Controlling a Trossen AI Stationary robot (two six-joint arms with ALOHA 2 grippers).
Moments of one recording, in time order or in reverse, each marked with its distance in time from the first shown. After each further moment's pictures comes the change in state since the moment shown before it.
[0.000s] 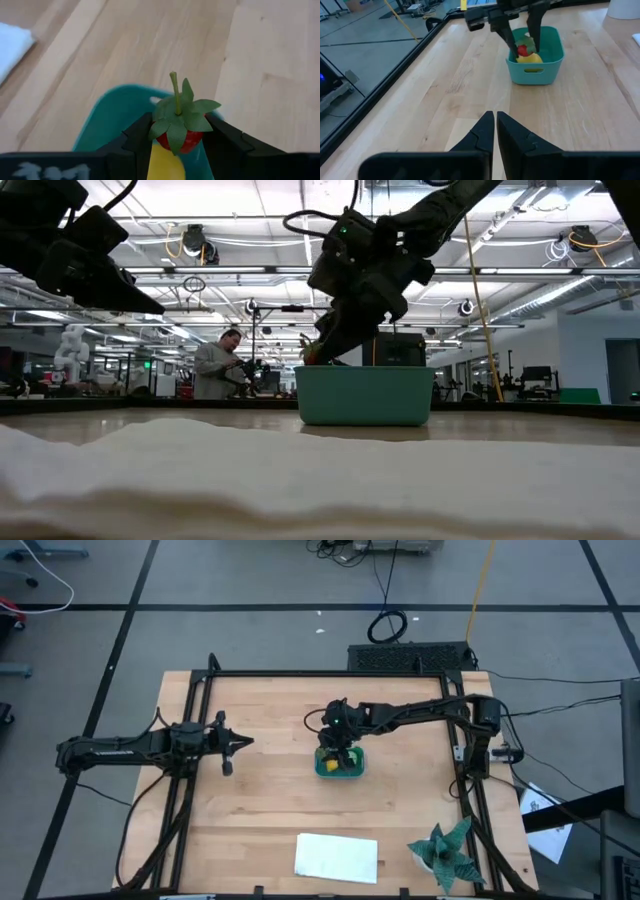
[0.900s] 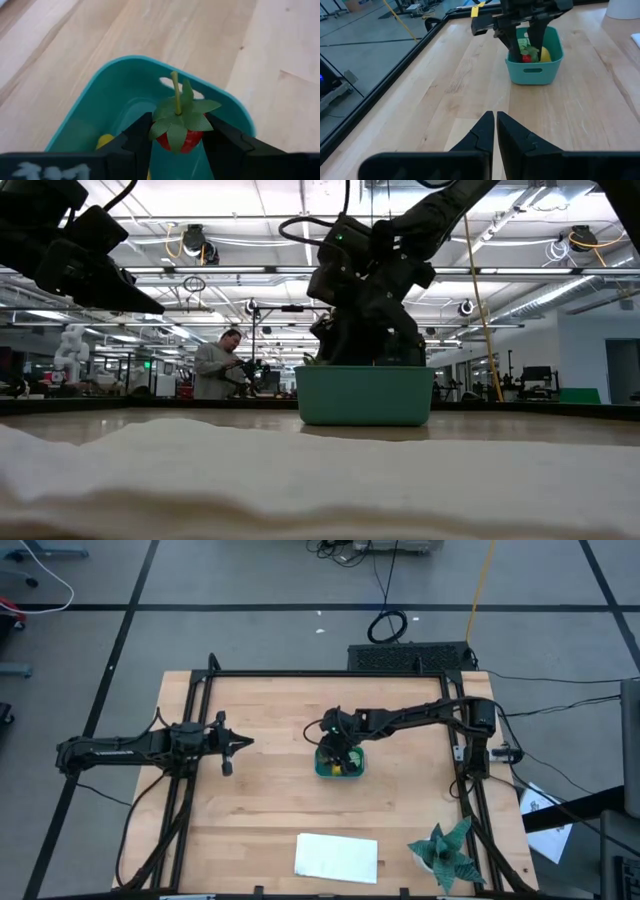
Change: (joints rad) left arm 0.000 0.000 0.000 0.000 0.004 0.000; right arm 0.037 0.035 0.003 -0.042 0.075 -0.159
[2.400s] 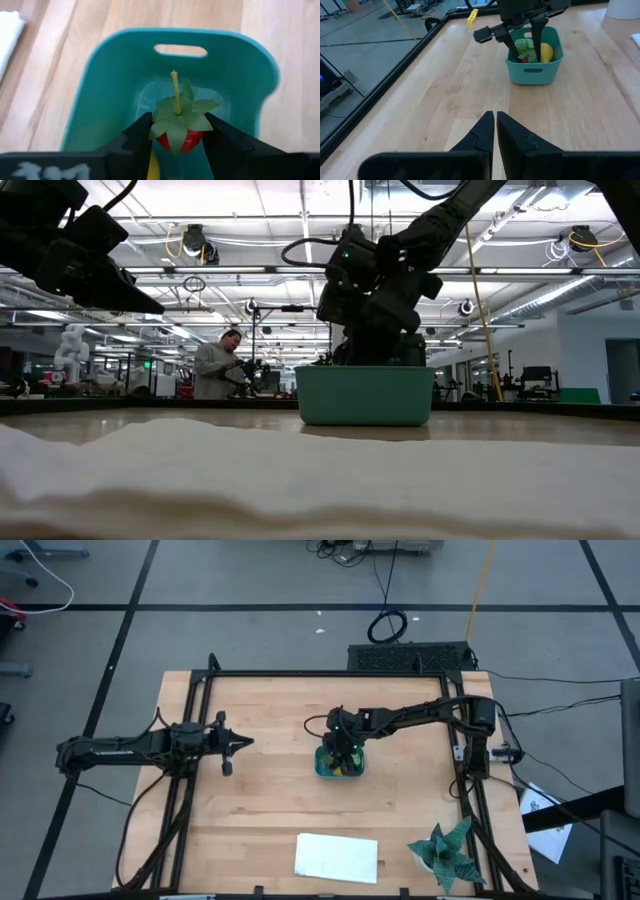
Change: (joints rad) left arm 0.000 0.000 0.000 0.000 0.000 0.000; right arm -0.037 0.000 -0.053 -0.014 -0.084 0.306
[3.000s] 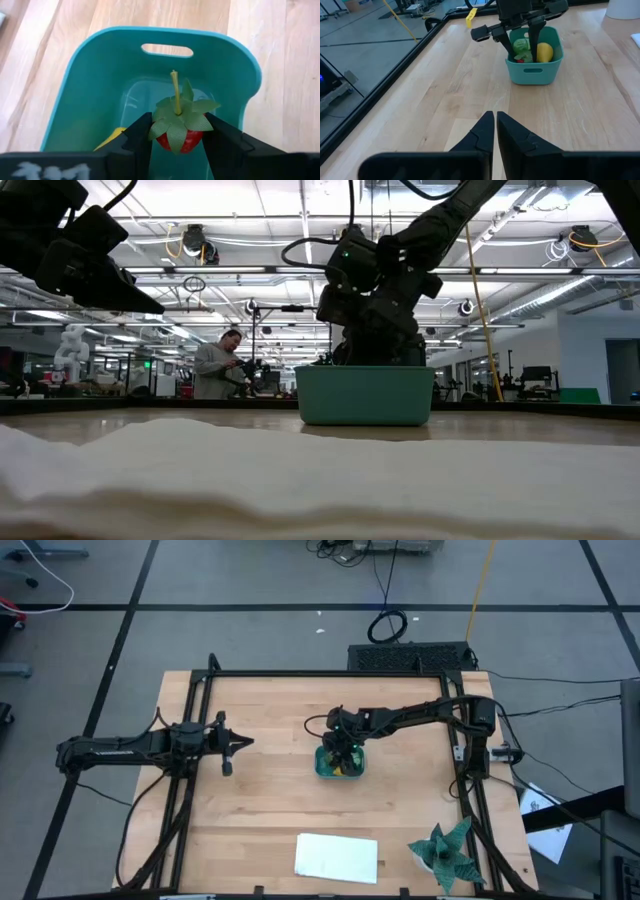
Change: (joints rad) left arm 0.000 0.000 0.000 0.000 0.000 0.000; right arm 0.000 0.000 0.000 0.006 0.057 -0.026
